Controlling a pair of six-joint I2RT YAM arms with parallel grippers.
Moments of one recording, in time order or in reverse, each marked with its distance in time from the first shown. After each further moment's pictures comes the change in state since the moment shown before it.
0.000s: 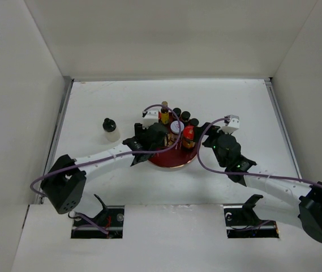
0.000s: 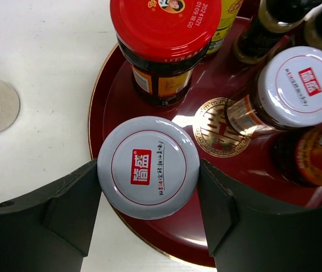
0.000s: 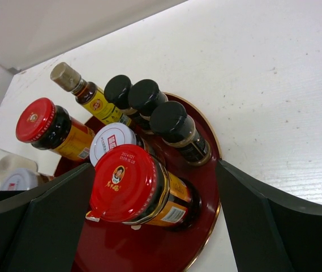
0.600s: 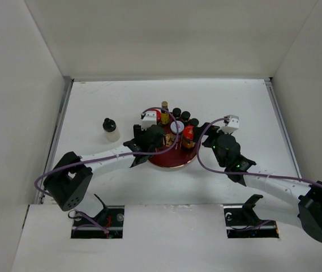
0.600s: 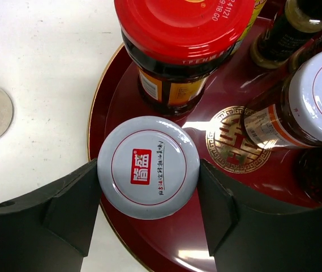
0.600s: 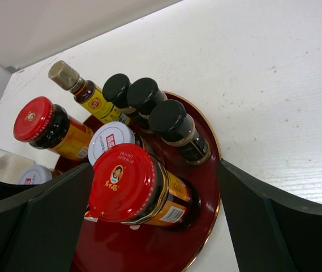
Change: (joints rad) left arm 0.039 0.060 -0.082 0.175 0.005 0.047; right arm 0.000 0.008 0.000 0.002 0.000 0.000
